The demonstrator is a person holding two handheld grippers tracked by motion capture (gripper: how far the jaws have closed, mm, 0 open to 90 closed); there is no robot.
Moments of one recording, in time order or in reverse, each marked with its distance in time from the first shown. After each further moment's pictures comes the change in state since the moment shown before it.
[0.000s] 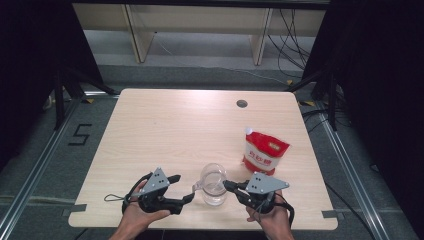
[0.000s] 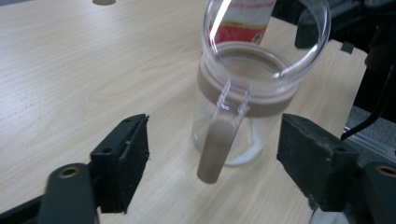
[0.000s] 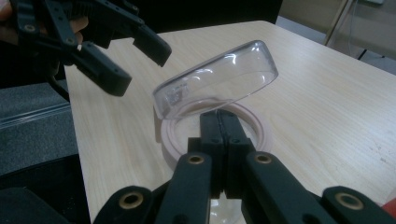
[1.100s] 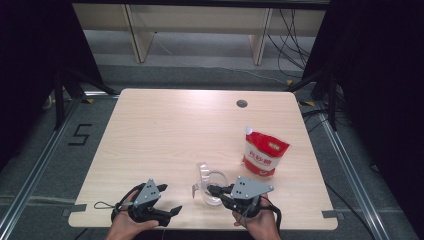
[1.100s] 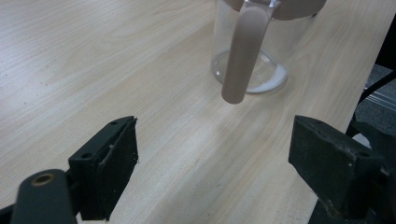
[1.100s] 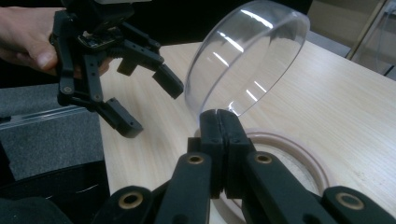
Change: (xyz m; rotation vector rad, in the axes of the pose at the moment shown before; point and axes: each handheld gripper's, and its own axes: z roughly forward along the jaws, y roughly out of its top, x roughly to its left) left arm 0.010 -0.039 -0.010 0.096 0.042 0.031; right arm 0.025 0.014 0.022 -0.019 0.081 -0.046
